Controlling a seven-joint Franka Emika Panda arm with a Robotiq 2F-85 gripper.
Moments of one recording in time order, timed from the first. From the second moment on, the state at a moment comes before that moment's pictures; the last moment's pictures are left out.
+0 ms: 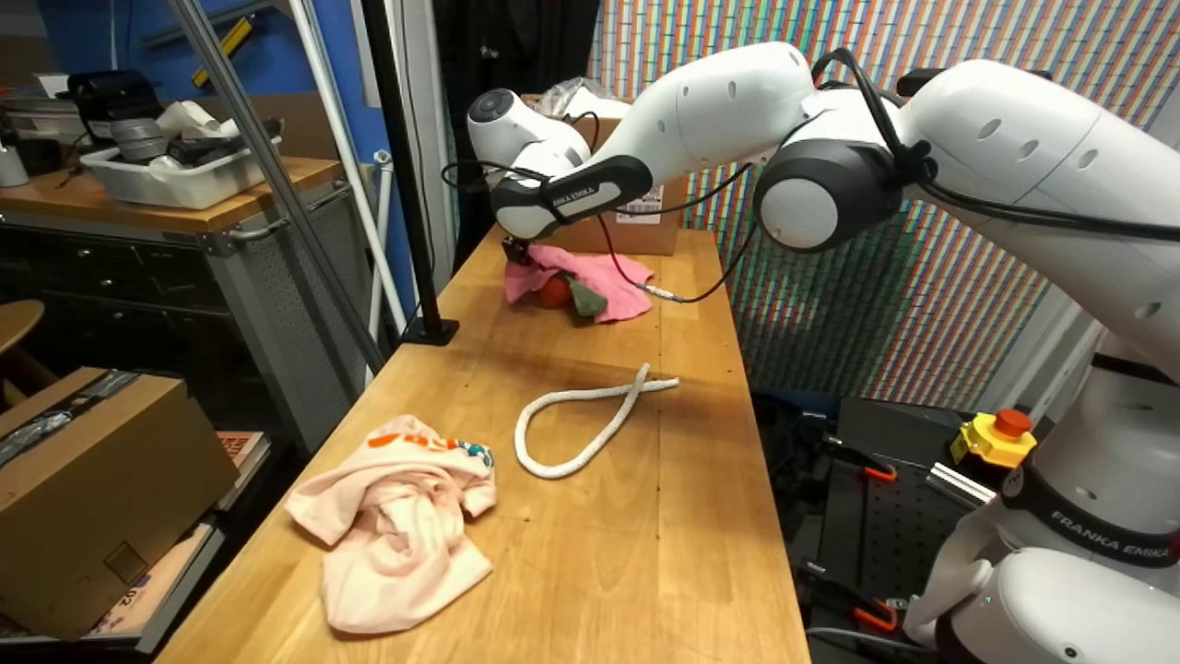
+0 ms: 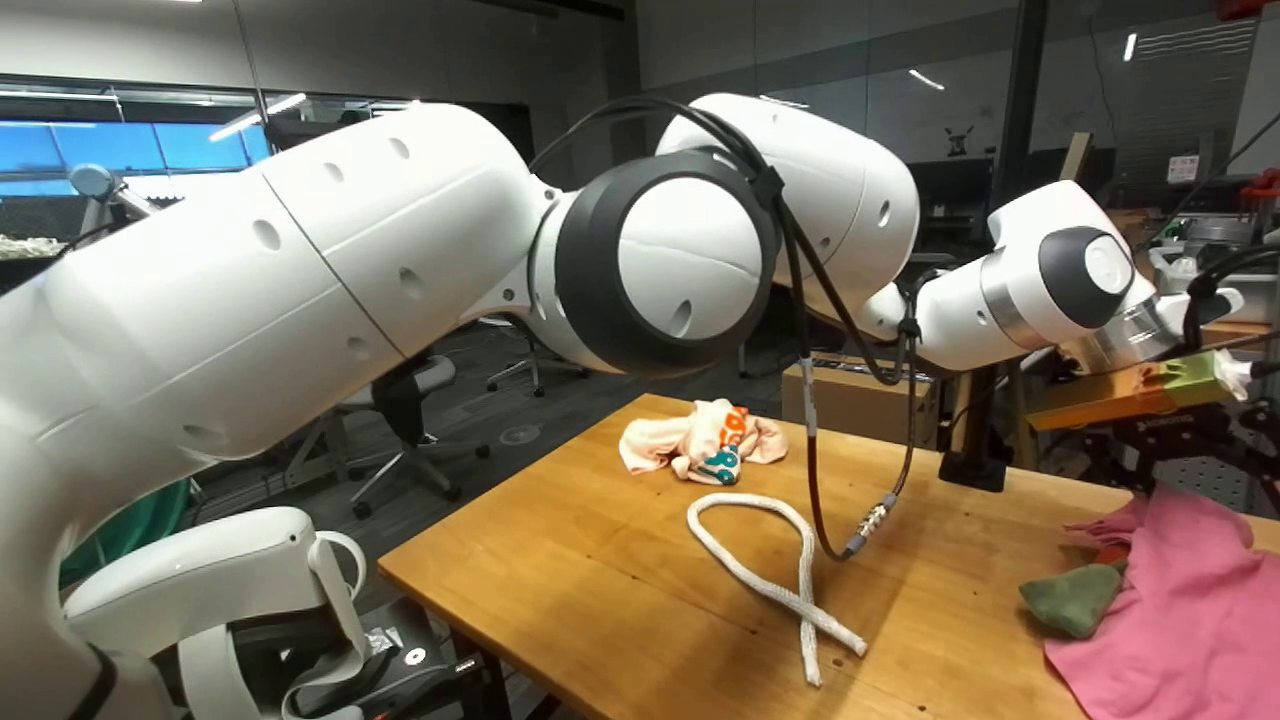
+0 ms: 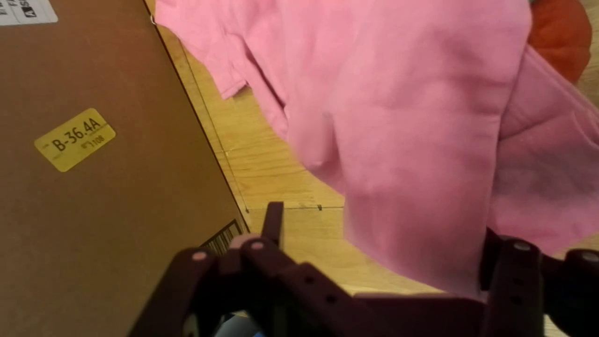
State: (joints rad) arm -0.04 1.15 -0.23 -0.79 -0.38 2.18 -0.02
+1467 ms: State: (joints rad) arm -0.09 1.13 -0.26 -0.72 -0.38 2.15 0.15
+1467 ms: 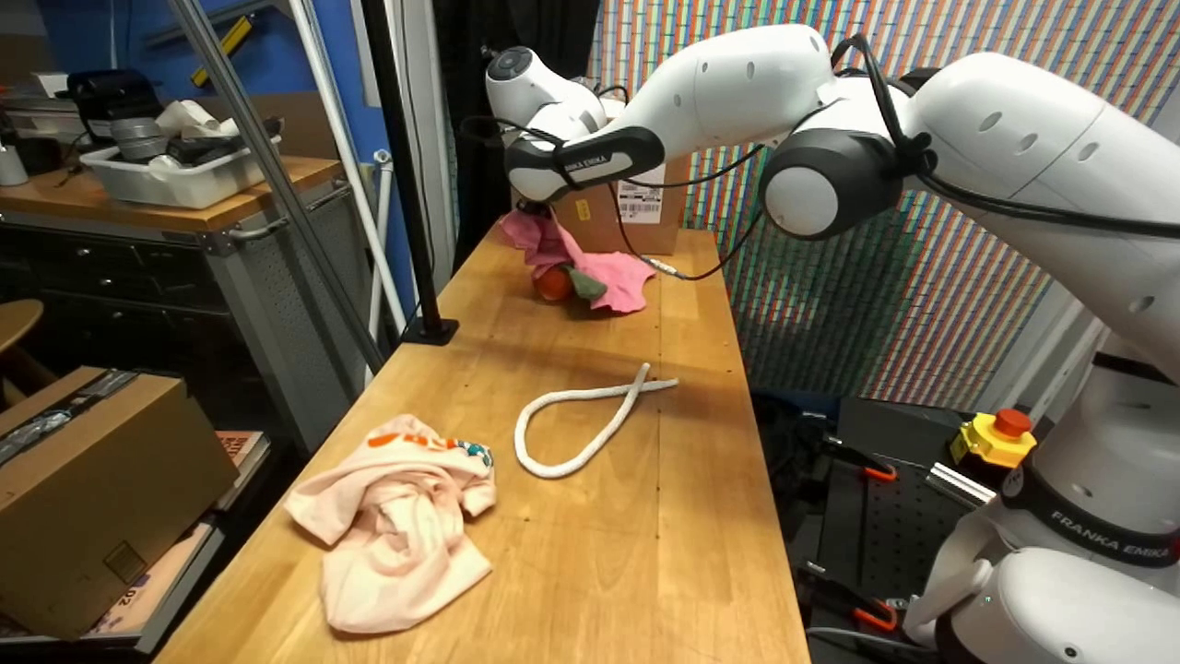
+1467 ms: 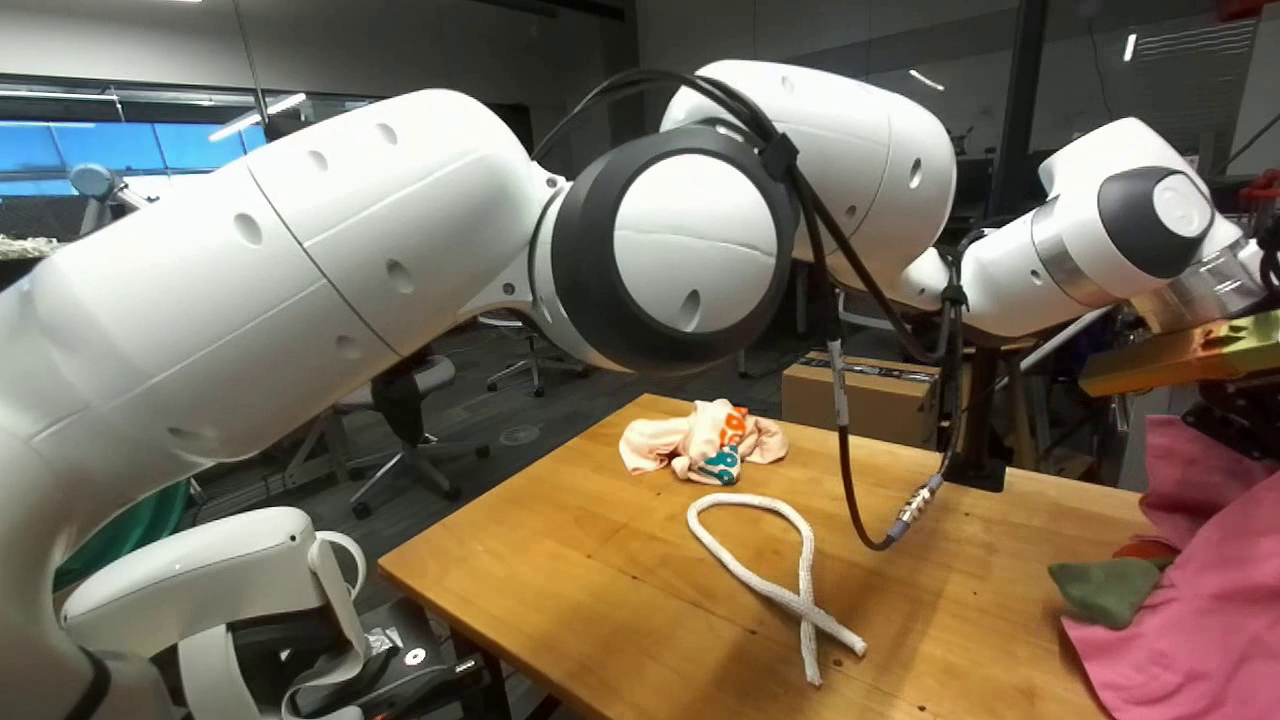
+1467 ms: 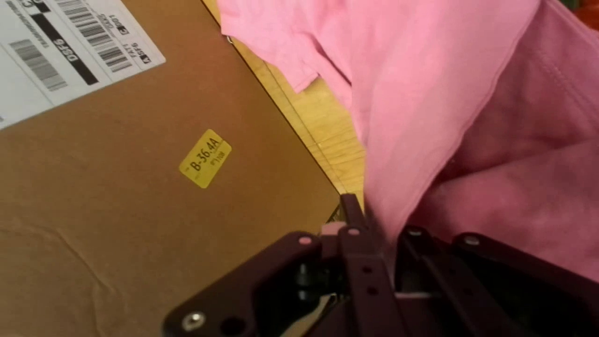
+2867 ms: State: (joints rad) arm 0.00 0.73 -0.45 -1.48 -0.53 2.09 0.48
